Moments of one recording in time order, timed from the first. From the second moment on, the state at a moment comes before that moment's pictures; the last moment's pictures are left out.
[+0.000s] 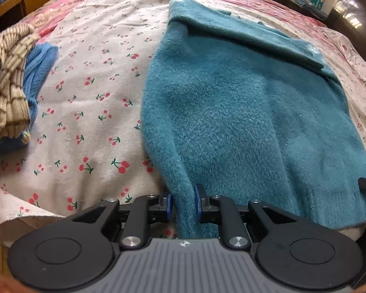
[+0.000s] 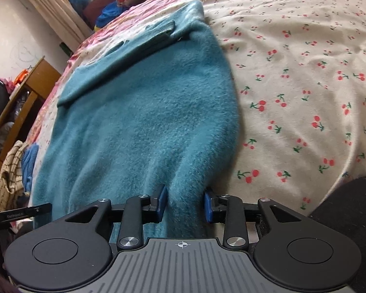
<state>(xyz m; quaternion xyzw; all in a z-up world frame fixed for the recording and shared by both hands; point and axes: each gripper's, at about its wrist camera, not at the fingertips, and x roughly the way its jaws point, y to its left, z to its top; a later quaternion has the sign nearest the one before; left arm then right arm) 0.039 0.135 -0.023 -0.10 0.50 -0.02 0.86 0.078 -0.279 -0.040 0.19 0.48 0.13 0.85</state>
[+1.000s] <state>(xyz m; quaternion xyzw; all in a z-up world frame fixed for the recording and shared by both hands) 0.262 0.192 0.047 -0.32 0.31 -0.03 0.90 0.288 -0.305 0.019 0.45 0.33 0.17 0.82</state>
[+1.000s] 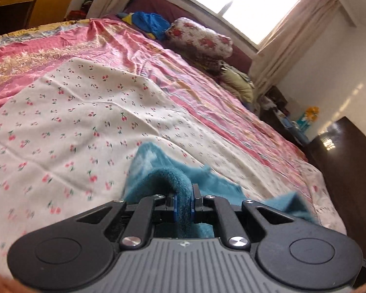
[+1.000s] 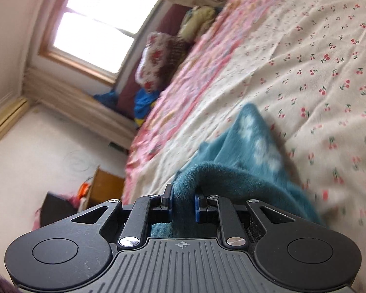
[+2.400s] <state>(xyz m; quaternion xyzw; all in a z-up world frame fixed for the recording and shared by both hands) 0.301 0.210 0.035 -0.35 0.27 0.03 0.90 0.339 -0.304 -0.009 0.38 0.32 0.09 0.86</state>
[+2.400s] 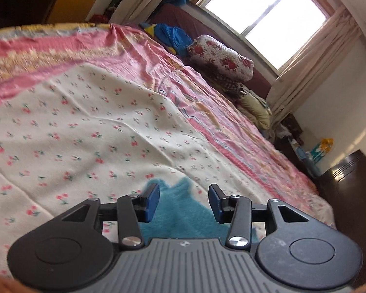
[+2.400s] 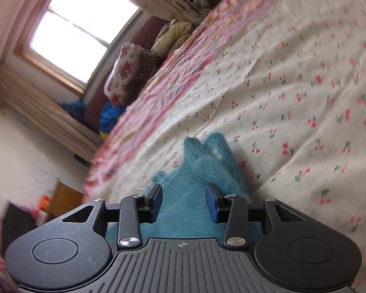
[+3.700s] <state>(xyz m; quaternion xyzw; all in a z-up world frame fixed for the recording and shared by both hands) 0.255 0.166 0.004 -0.22 0.28 0.06 0.93 0.388 -0.260 0.013 0.12 0.32 0.08 0.94</state>
